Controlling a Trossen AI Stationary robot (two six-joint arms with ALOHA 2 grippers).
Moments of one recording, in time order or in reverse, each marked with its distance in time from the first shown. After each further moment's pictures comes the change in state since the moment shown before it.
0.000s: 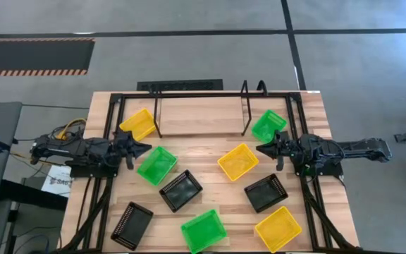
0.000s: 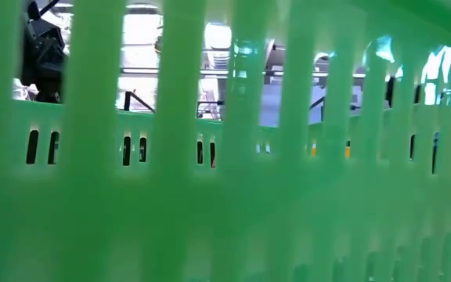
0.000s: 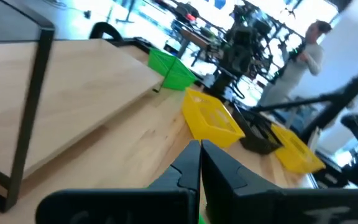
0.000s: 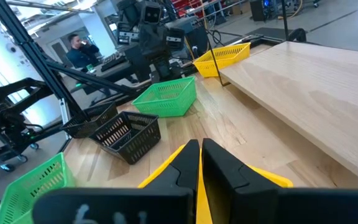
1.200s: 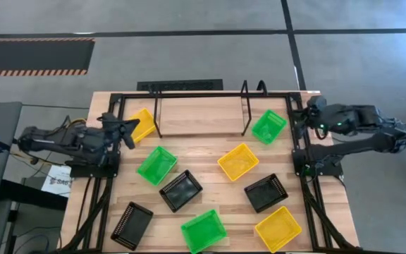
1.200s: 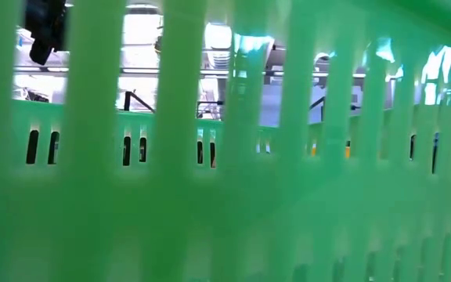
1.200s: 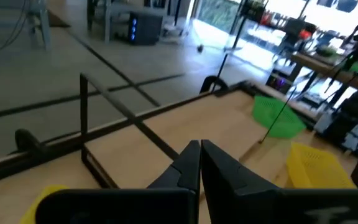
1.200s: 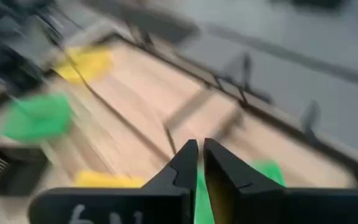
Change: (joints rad) left arm 0.001 0.349 0.445 -0.314 -0.462 0.035; right arm 0.000 0.465 1.071 -1.176 0.475 0.204
